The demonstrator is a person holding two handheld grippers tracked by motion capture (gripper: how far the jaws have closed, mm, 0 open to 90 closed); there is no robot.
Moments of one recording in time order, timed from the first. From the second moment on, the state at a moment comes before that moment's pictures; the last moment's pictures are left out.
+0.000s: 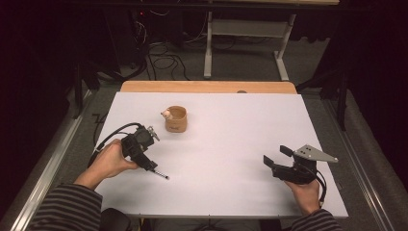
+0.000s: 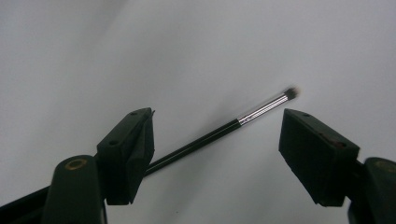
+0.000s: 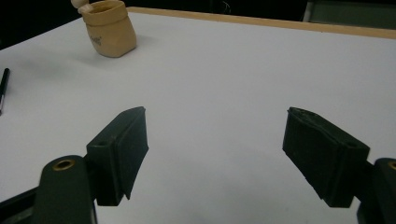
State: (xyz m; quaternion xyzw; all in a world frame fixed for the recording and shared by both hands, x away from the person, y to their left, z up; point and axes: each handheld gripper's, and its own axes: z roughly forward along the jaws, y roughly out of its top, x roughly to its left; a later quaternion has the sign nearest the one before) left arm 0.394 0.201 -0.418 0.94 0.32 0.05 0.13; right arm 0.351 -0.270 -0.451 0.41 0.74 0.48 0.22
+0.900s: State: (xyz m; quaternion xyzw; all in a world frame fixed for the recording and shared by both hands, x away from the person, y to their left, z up) left arm 0.394 0.196 -0.448 0.95 0.31 0.03 0.09; right arm 0.351 -0.269 -0.452 0.41 0.74 0.48 0.21
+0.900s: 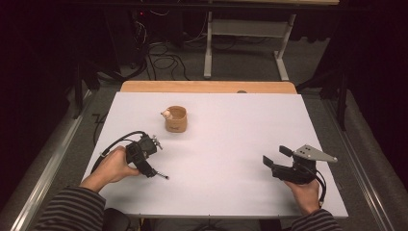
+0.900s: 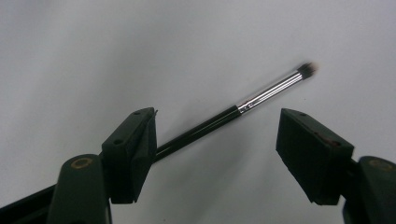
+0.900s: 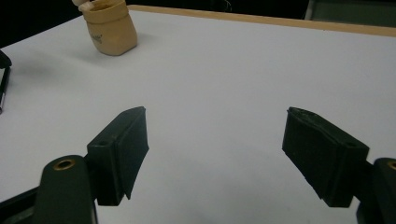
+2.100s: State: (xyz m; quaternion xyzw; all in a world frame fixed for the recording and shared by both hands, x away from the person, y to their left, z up) left arm 0.396 0.193 -0.464 0.96 0.29 0.04 0.05; right arm 0.352 -0.271 -0.453 0.42 0.74 0.49 0.20
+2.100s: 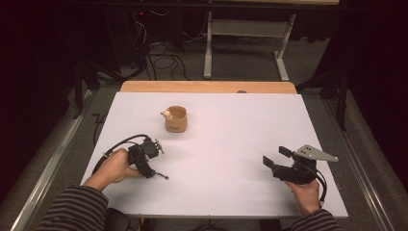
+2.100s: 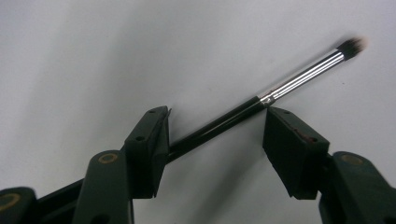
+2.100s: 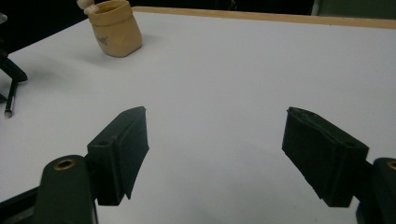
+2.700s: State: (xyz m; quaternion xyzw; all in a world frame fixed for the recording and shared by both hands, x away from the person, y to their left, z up) left arm 0.397 0.193 -0.464 0.95 0.29 0.01 0.06; right arm 0.352 -0.270 -0.453 0.42 0.74 0.49 0.20
